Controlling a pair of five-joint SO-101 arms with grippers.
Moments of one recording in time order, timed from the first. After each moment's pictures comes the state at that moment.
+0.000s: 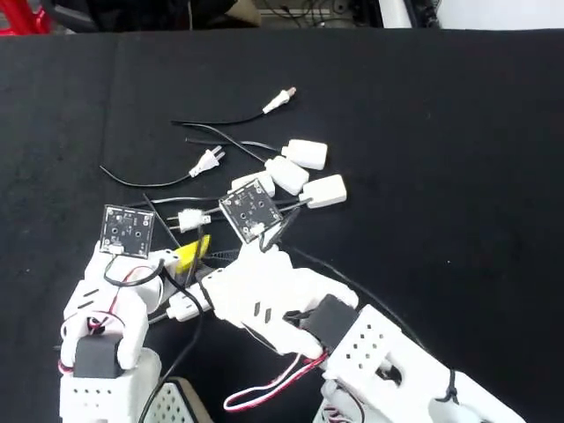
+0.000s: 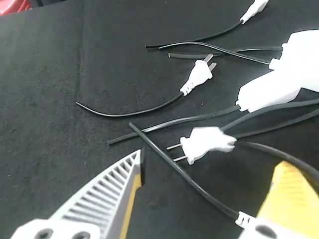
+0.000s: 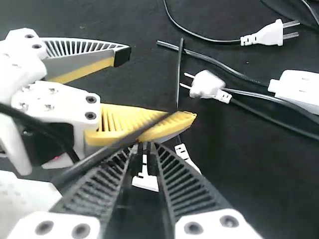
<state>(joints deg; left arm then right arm) -3.8 -104.1 87.5 55.3 -10.0 -51.3 -56.0 64.0 42.1 -20.1</state>
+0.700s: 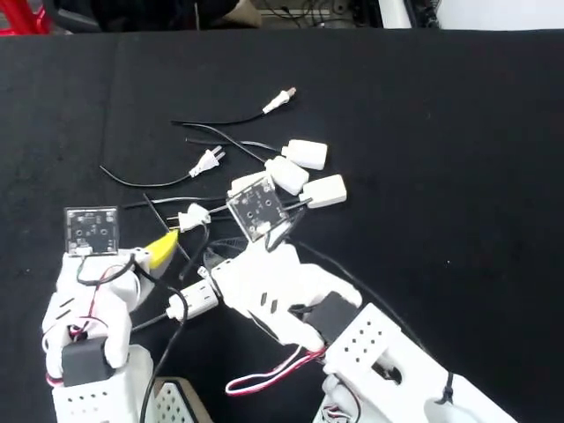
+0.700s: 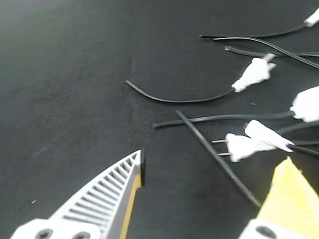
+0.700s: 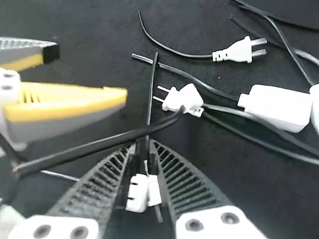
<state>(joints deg) -15.7 -104.1 84.4 60.0 -9.5 -46.7 -56.0 71.3 31.2 -12.0</state>
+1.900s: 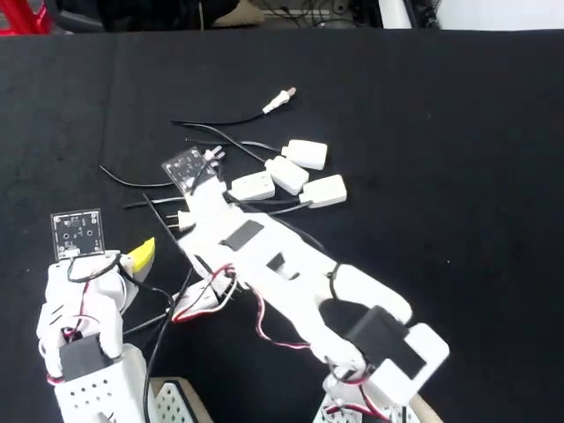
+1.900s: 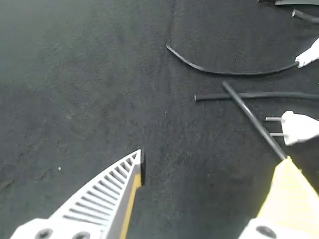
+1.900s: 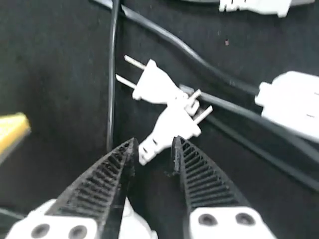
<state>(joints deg) -25.5 -104.2 91.6 56.9 -13.2 -44.8 1.7 37.1 30.7 -9.7</state>
